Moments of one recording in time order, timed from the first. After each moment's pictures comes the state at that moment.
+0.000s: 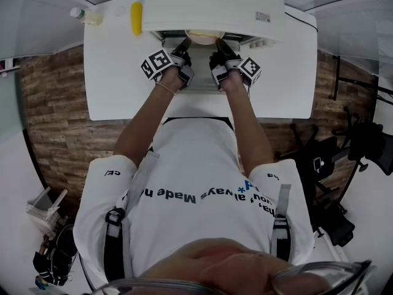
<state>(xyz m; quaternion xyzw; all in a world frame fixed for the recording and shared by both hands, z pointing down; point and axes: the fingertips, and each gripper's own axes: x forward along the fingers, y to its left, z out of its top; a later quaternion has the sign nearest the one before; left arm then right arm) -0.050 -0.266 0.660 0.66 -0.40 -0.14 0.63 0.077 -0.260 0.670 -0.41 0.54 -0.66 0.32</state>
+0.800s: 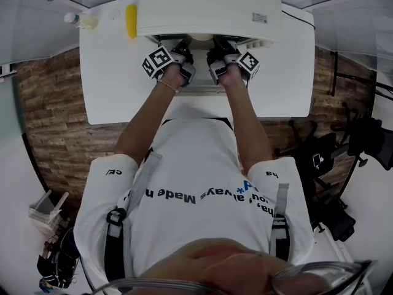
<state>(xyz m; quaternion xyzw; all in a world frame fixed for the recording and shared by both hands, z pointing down) -0.034 -0.281 0.666 0.64 -0.39 -0.16 0.65 0.081 -0.282 0.672 -0.41 0.53 -0.67 0.34</state>
